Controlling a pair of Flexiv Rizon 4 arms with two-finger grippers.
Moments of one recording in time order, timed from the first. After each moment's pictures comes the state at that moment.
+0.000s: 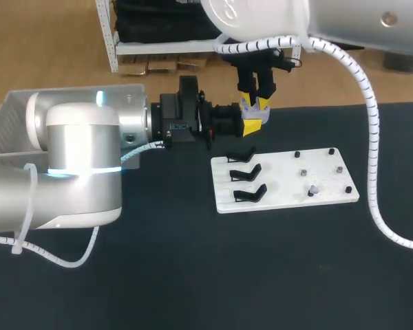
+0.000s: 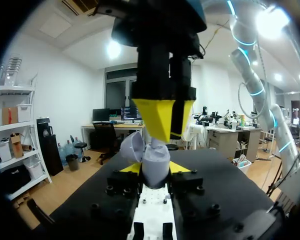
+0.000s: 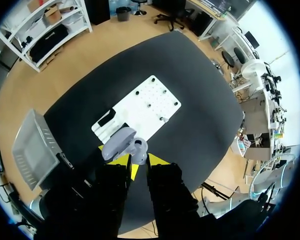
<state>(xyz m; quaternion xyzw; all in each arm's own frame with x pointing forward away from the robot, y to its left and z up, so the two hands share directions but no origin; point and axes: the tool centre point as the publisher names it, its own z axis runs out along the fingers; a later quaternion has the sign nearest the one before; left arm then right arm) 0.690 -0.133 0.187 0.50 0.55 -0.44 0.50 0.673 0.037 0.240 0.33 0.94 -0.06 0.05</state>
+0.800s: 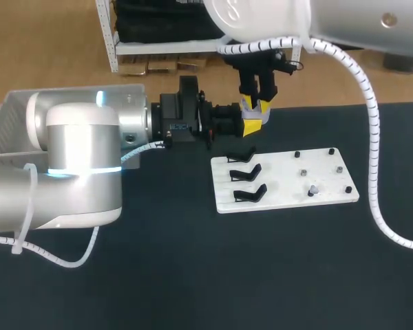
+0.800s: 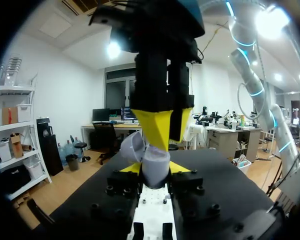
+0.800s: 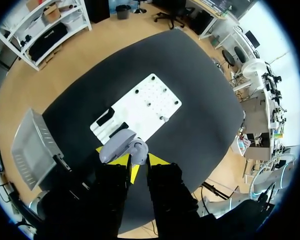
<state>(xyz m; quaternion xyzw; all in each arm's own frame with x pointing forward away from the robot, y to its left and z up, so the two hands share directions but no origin) 0.689 -0.134 0.187 0.50 0.55 -0.44 0.50 0.674 0.035 0.232 0.33 0.94 -0.06 0.04</state>
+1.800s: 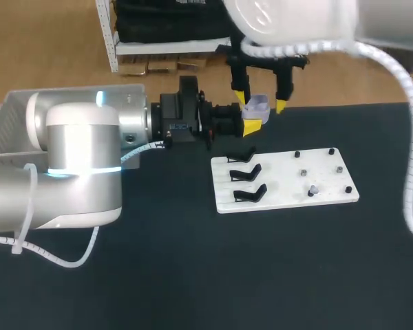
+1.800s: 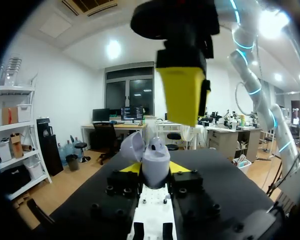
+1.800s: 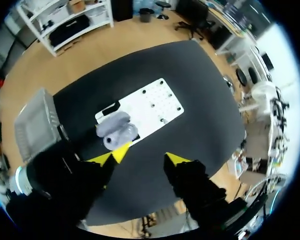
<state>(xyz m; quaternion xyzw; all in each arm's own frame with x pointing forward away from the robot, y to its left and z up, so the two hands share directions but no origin) 0.690 -0.133 0.187 0.50 0.55 -0.44 0.50 0.645 0.028 0.254 0.22 0.97 -0.04 0.07</state>
